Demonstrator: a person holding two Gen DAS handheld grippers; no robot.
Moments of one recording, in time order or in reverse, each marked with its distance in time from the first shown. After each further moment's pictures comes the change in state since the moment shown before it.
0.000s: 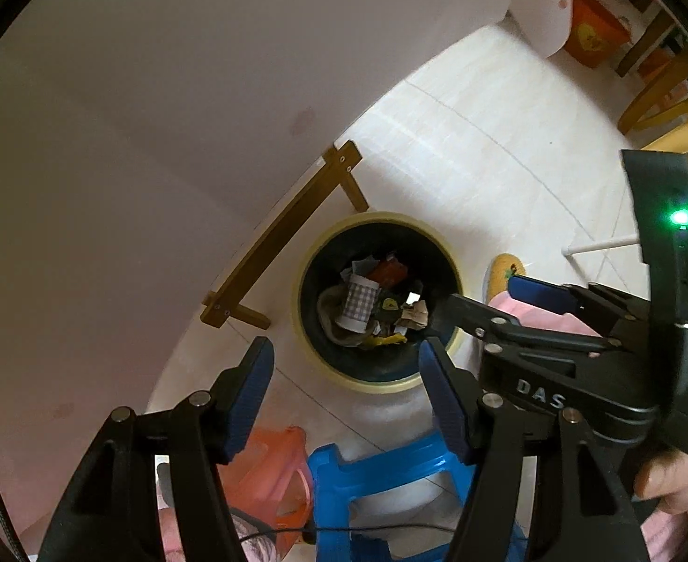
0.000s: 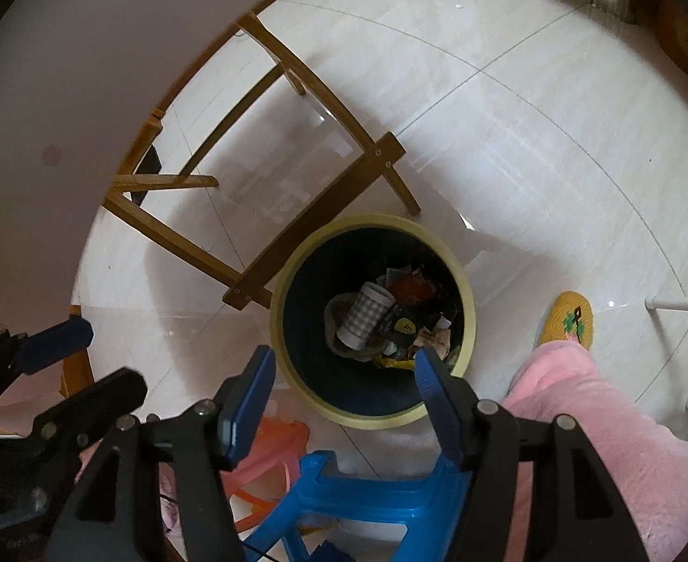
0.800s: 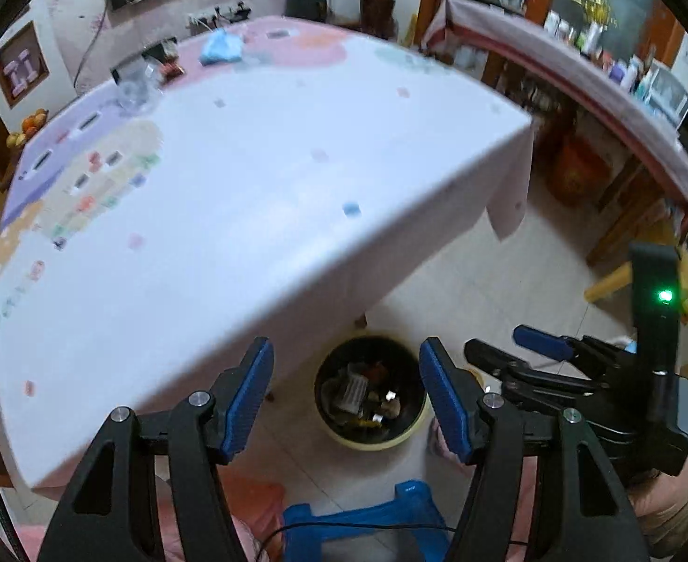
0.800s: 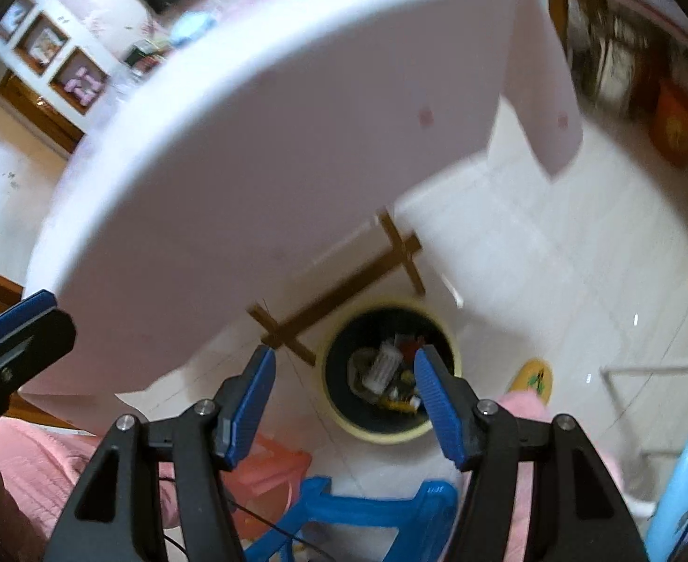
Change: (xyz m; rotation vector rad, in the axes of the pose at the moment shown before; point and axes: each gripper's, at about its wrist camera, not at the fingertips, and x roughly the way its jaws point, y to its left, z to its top) left arm -0.198 0.065 -0.035 -0.177 -0.392 -0.059; right arm -0.152 0.079 0.006 -0.154 -0.223 -0.046
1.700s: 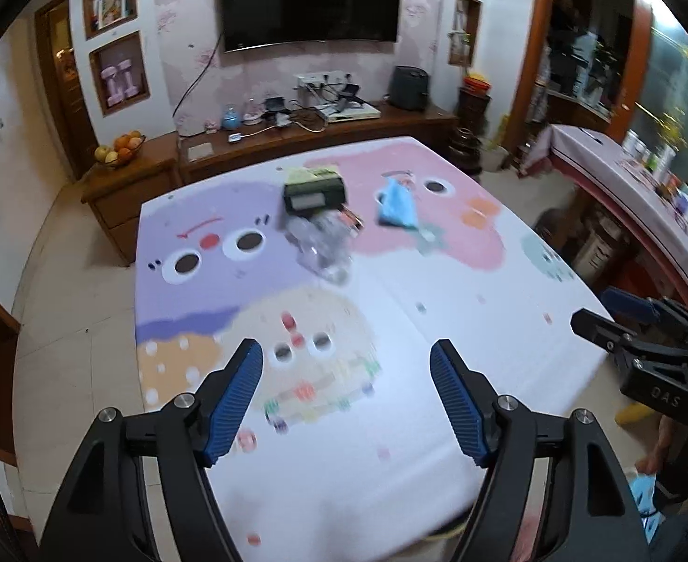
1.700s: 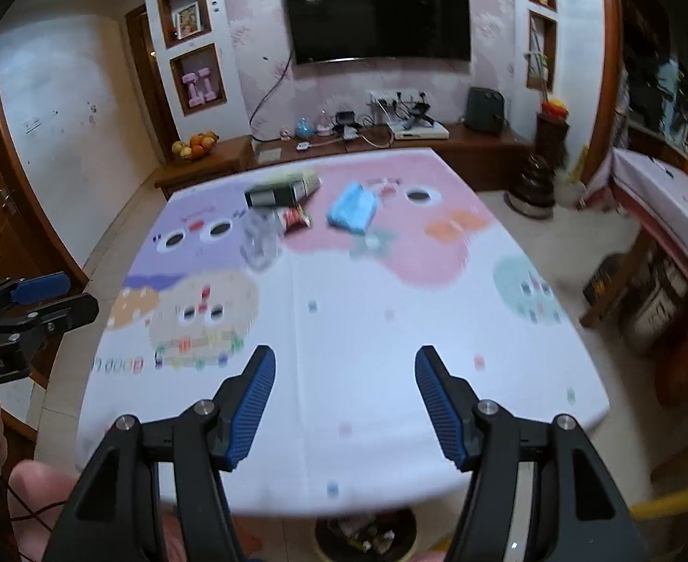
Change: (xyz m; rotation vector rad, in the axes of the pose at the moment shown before) left arm -0.095 0.188 0.147 -0.216 -0.211 0.165; right arm -0.099 0.183 0.191 -0.442 -0.267 0.007
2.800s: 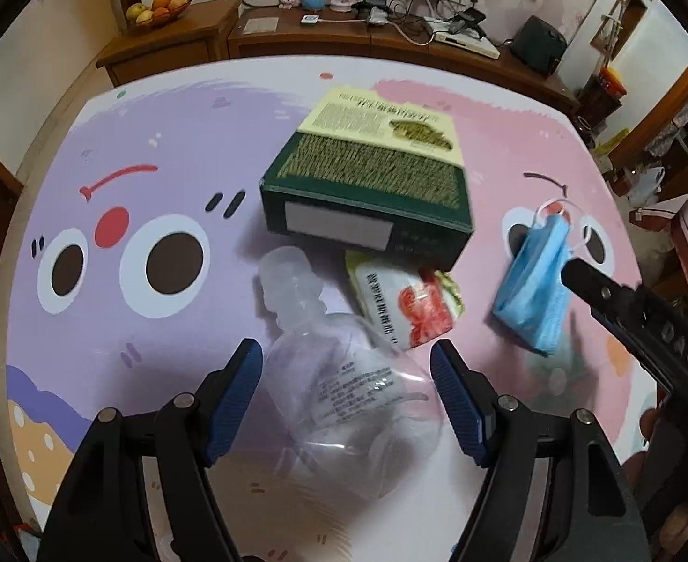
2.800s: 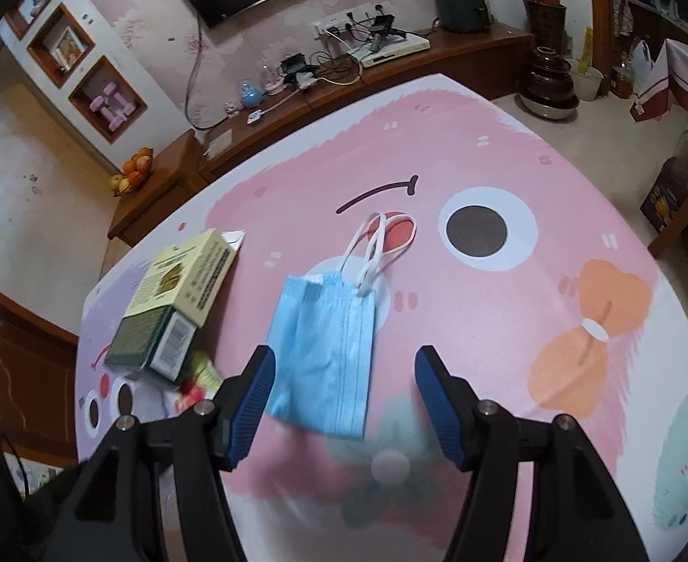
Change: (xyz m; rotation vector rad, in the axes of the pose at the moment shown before) left arm 0.291 0.023 0.110 -0.366 0.312 0.113; right arm 0.305 -0.059 0.160 0.327 0.225 0.081
